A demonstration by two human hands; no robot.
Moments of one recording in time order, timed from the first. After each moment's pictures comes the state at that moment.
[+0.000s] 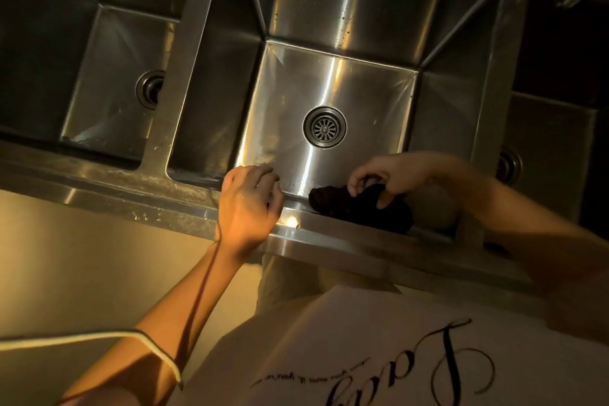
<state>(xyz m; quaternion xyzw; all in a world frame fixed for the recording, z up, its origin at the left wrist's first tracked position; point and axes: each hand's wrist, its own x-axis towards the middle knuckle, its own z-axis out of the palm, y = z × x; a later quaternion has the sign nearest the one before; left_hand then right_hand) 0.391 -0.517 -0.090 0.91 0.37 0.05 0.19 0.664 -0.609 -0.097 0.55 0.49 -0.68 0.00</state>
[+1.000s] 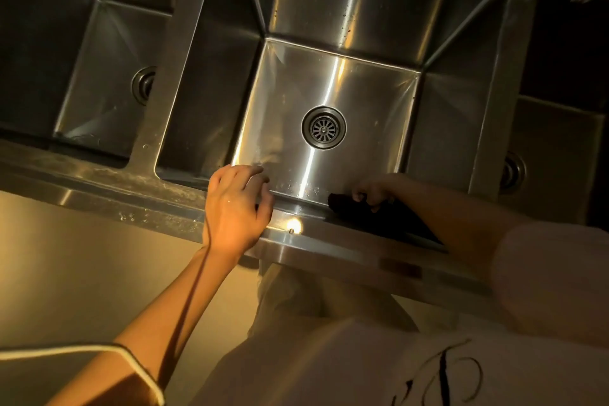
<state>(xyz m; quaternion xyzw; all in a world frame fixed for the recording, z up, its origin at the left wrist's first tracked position) 0.390 -0.517 -0.095 0.91 0.38 0.08 0.16 0.655 -0.618 -0.233 0.60 0.47 -0.61 0.23</state>
